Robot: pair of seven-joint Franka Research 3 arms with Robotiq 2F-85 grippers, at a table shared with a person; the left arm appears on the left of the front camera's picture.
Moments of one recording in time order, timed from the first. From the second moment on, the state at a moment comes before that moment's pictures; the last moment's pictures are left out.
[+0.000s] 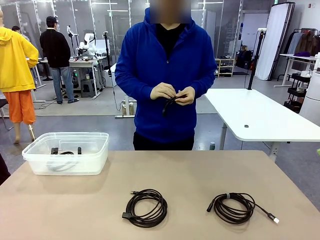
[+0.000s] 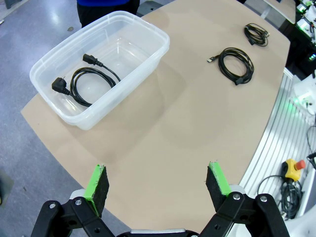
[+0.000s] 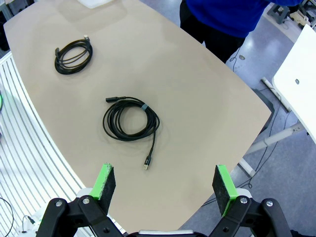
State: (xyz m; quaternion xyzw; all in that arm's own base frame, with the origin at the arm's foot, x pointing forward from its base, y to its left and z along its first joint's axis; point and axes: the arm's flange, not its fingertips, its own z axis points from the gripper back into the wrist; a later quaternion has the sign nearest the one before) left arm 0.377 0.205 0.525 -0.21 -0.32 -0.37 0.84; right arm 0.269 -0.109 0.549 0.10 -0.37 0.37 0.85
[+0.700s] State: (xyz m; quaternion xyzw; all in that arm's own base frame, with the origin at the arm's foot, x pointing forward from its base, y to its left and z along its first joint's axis) left arm 0.377 0.205 0.525 -0.21 -0.32 -0.37 0.84; right arm 0.269 -0.109 0.549 0.10 -0.37 0.37 0.85
